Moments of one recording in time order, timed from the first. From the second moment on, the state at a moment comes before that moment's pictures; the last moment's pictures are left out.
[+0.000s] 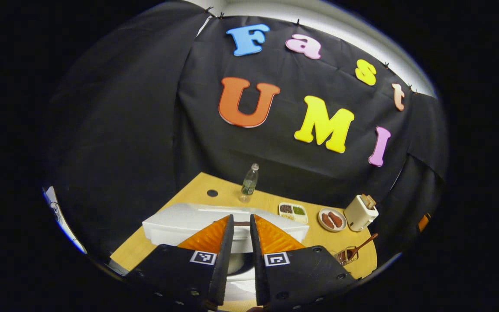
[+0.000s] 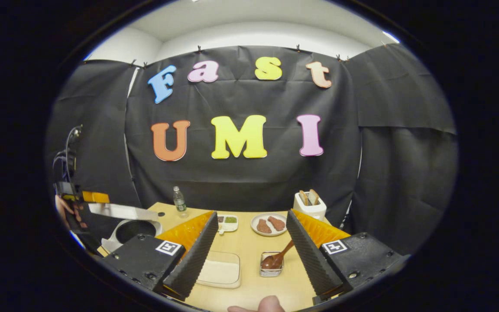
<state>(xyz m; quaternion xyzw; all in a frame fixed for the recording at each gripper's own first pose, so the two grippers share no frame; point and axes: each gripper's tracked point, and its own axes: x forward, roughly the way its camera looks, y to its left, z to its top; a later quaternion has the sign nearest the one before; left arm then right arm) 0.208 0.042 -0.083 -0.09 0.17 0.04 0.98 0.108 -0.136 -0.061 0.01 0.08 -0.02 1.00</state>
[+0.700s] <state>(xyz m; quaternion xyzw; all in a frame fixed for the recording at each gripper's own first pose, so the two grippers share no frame) 0.139 0.006 0.000 -0.02 0.04 0.02 1.00 0.087 -0.159 -0.065 0.02 0.09 -0.04 0.99</state>
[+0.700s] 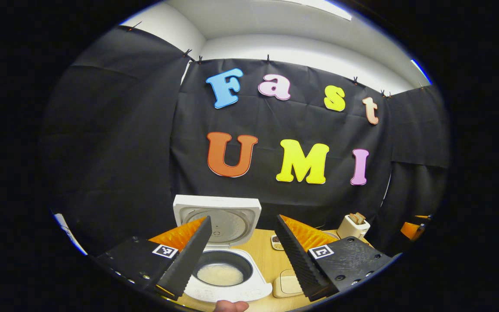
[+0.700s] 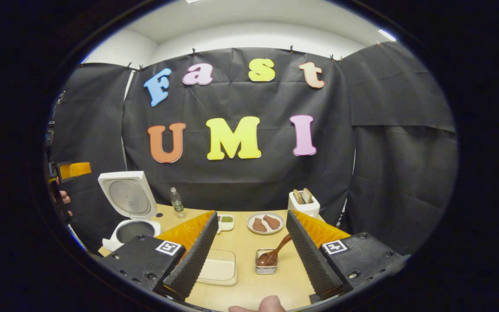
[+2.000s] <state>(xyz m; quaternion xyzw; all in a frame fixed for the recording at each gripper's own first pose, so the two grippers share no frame) 0.137 -0.062 -0.043 0.01 0.07 0.08 0.99 0.232 -0.255 -0.316 0.16 0.27 -0.03 0.95</state>
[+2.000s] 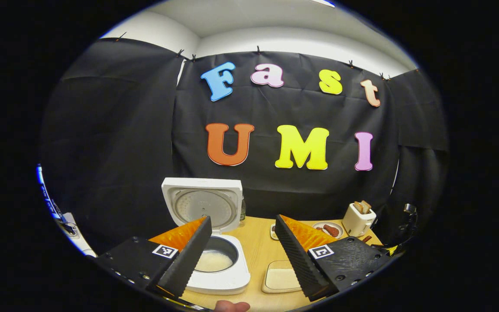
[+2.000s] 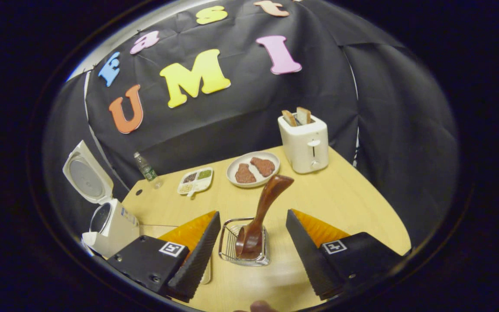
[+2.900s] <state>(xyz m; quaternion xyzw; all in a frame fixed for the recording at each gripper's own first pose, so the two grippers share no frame) 0.120 -0.032 -0.069 -0.01 0.11 0.13 0.99 0.260 -0.251 -0.340 0.25 0.30 -0.03 0.92</state>
